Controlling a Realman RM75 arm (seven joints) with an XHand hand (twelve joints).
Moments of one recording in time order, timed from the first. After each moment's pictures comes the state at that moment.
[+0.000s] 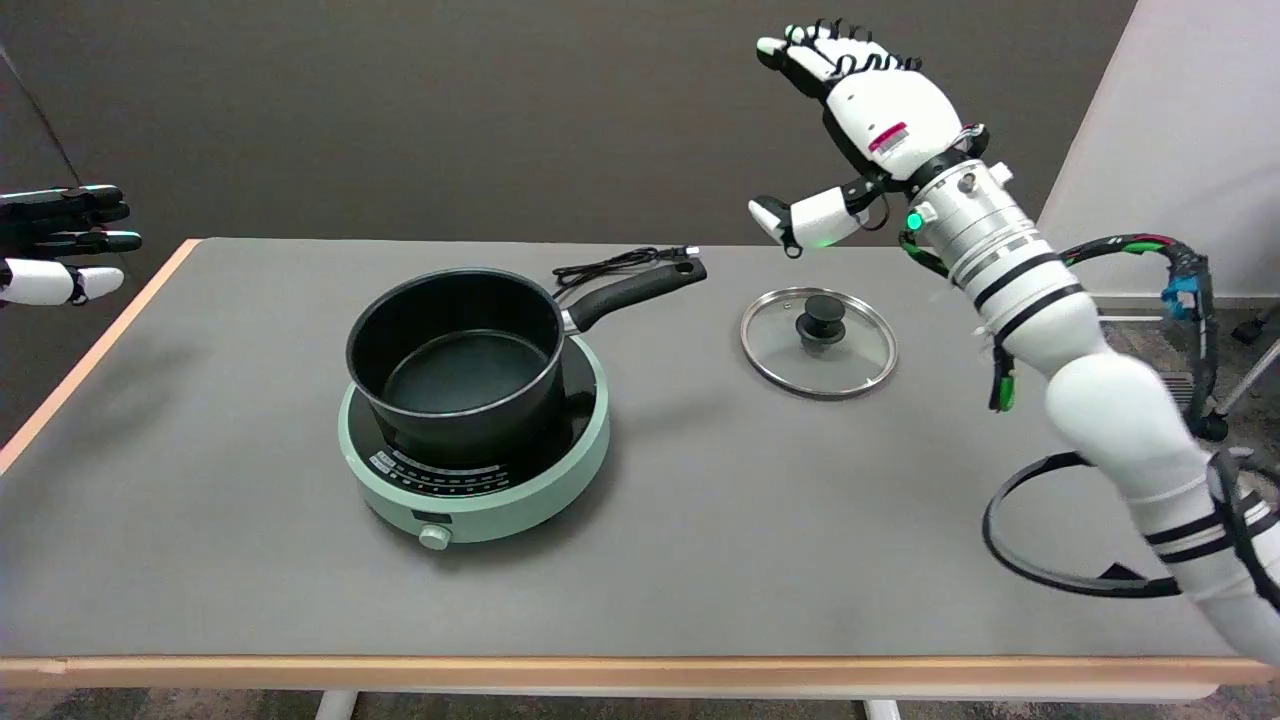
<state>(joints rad) 0.14 -0.99 -1.54 1.78 1.26 0.03 -0.59</state>
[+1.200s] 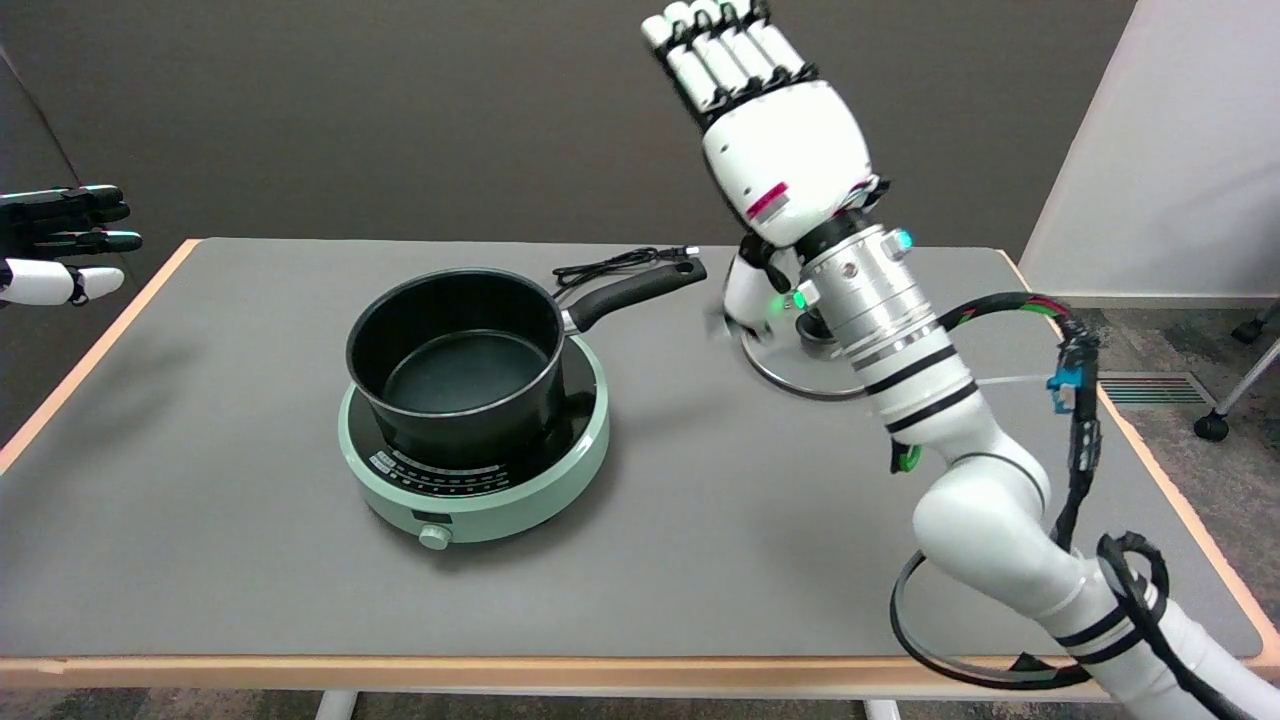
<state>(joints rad) 0.09 -1.16 -1.82 1.87 0.71 0.34 -0.59</state>
